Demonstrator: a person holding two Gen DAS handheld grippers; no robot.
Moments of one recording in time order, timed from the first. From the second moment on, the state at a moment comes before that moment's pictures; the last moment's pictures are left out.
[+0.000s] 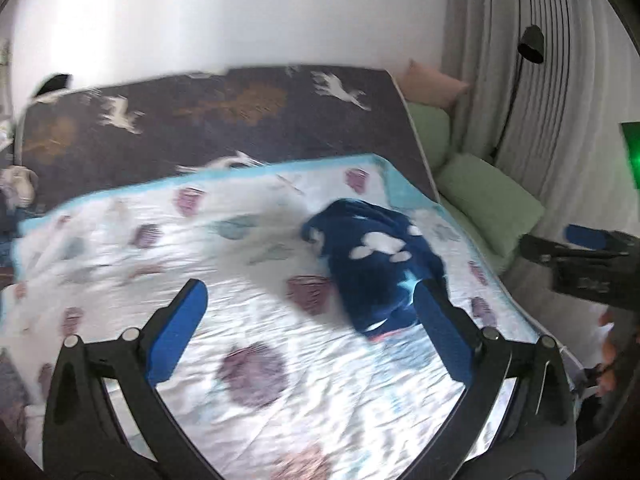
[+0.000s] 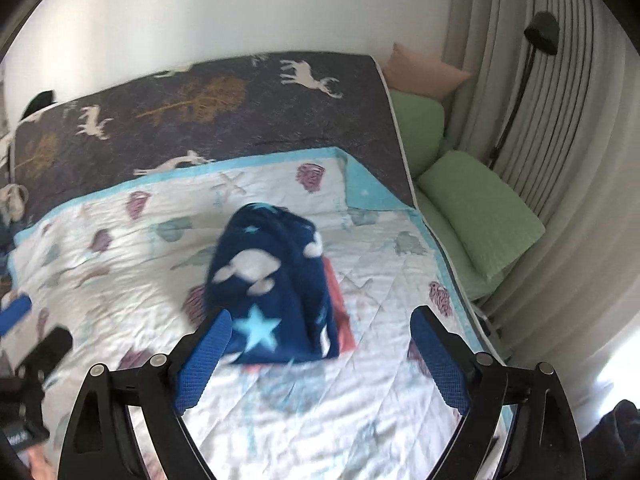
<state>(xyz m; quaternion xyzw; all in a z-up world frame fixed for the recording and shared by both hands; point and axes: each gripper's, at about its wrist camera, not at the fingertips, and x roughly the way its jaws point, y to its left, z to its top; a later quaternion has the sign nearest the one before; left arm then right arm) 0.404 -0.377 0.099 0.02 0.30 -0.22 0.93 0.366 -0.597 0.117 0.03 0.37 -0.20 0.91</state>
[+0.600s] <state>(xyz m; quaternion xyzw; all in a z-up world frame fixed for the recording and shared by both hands) 0.195 -0.245 0.090 0.00 0.21 -0.18 0.96 0.132 -0.437 0.092 0.03 0.29 -0.16 0.94</state>
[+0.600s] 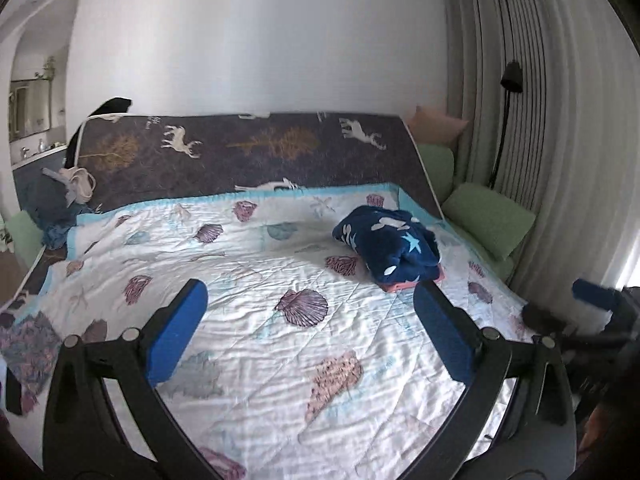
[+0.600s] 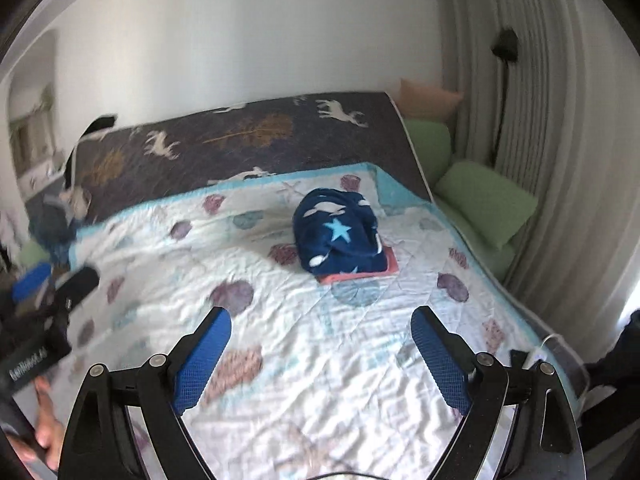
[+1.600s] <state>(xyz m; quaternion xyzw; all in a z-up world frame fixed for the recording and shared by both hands) 0.128 -0.226 0.046 0.01 0.20 -0.14 0.97 0.065 -0.374 0.044 -0.02 0.25 -0.18 0.95</state>
